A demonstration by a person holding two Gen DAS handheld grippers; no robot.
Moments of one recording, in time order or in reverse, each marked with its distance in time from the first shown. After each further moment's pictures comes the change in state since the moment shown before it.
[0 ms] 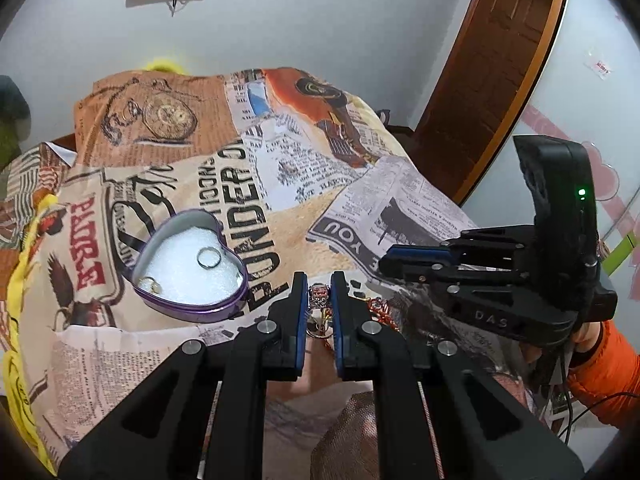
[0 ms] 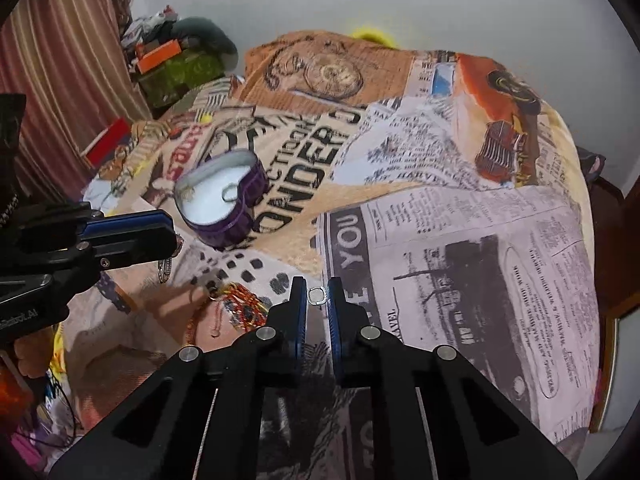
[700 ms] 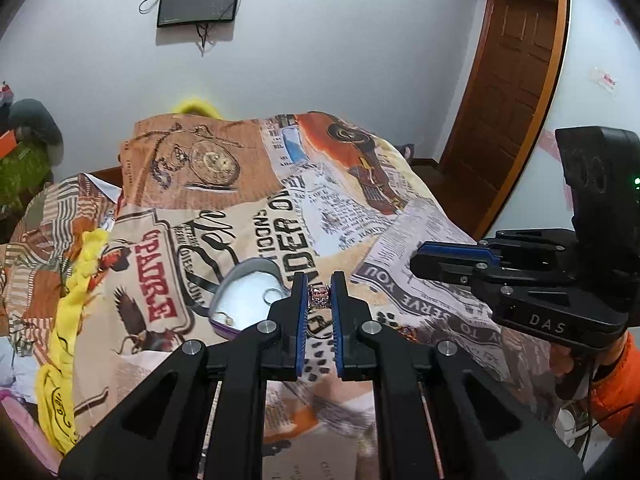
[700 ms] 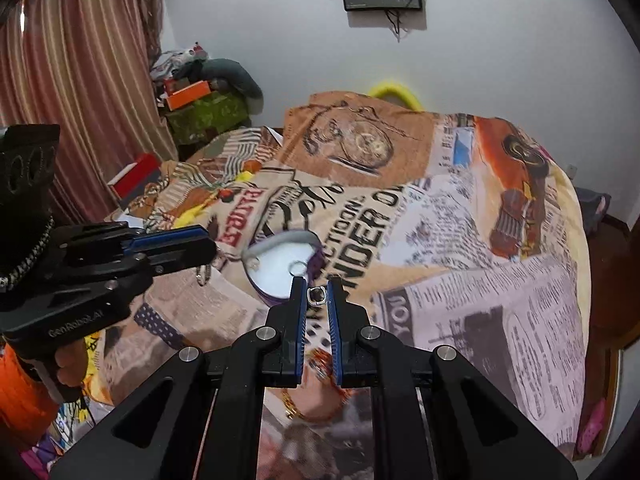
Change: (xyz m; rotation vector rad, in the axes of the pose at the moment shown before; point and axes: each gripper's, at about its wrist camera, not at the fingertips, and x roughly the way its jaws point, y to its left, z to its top) left arm -0.054 0.022 0.019 0.006 -0.128 0.113; right arm -0.034 0.050 0.040 -0.048 -0.152 0.055
